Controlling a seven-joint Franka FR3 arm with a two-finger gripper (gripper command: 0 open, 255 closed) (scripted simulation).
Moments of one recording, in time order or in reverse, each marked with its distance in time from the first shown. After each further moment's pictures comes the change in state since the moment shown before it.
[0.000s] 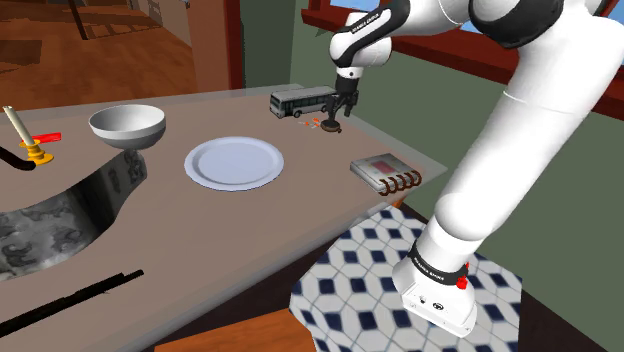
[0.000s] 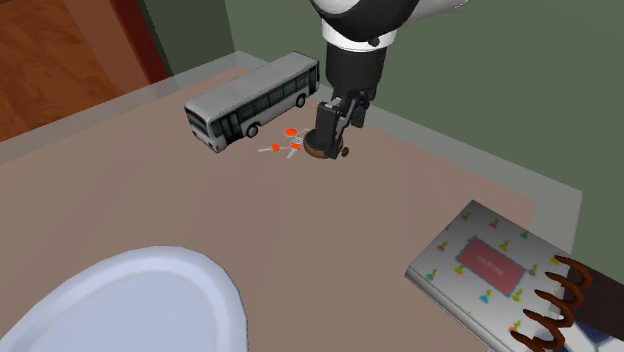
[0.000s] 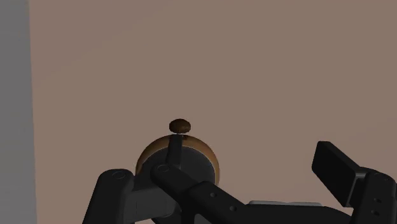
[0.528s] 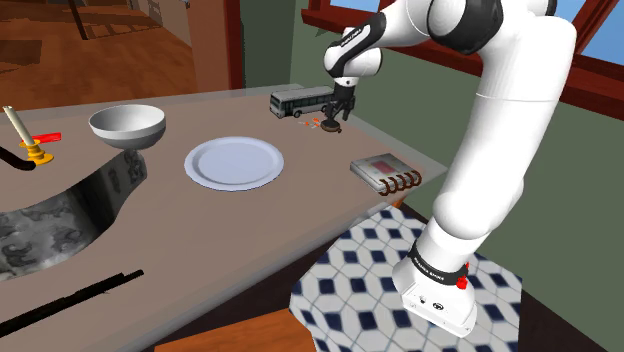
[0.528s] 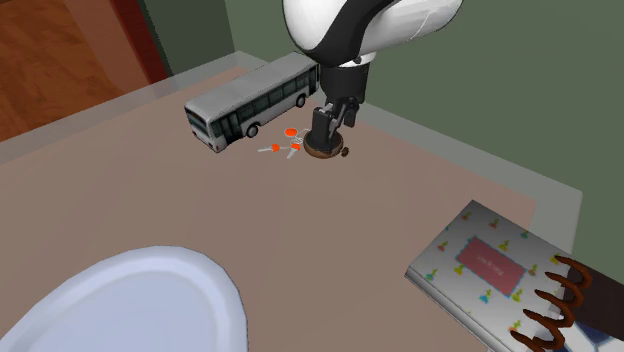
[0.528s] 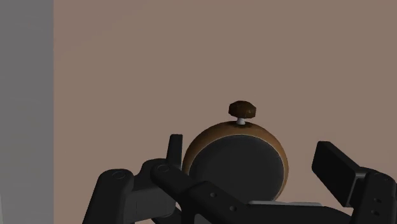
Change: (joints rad) arm -0.043 0.198 -0.016 0.131 0.062 0.062 -0.091
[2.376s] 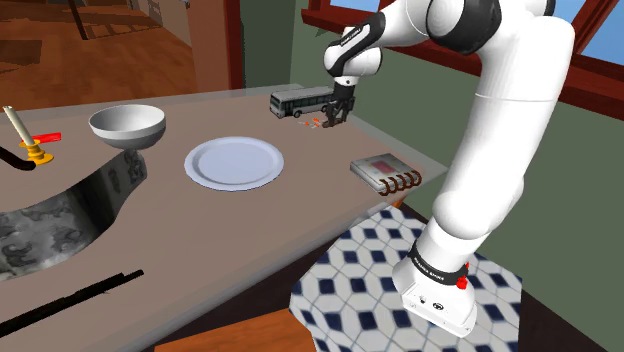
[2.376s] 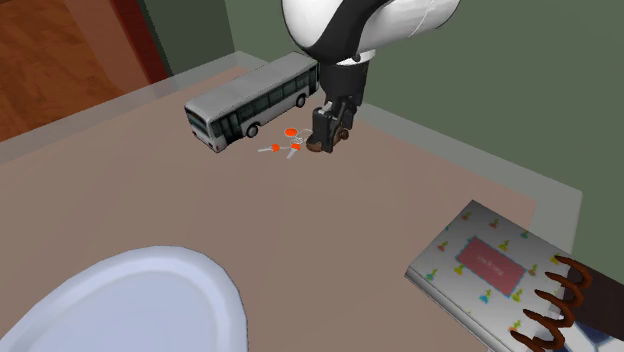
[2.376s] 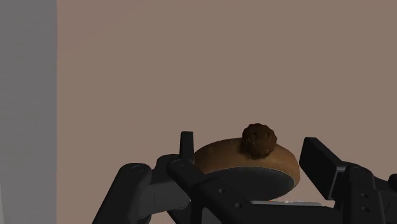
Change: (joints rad) arm -0.002 0.006 0.000 0.013 0.002 -0.006 -0.003
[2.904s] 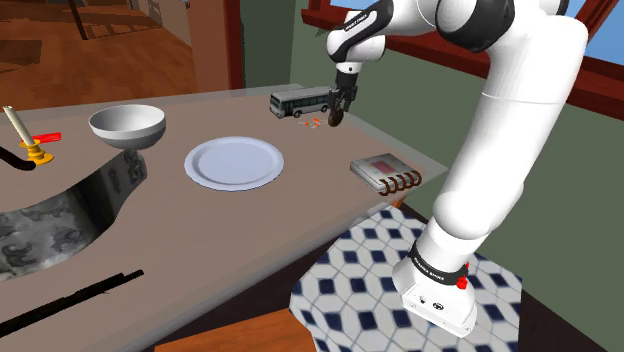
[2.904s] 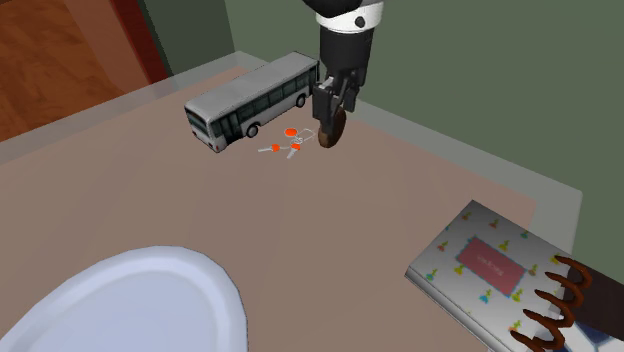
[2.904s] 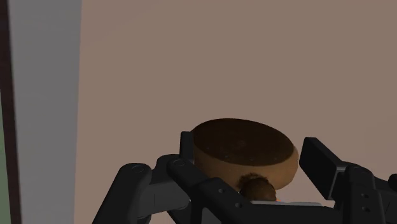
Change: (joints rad) arm 0.006 -0.050 -0.005 0.049 -0.022 -0.096 0.014
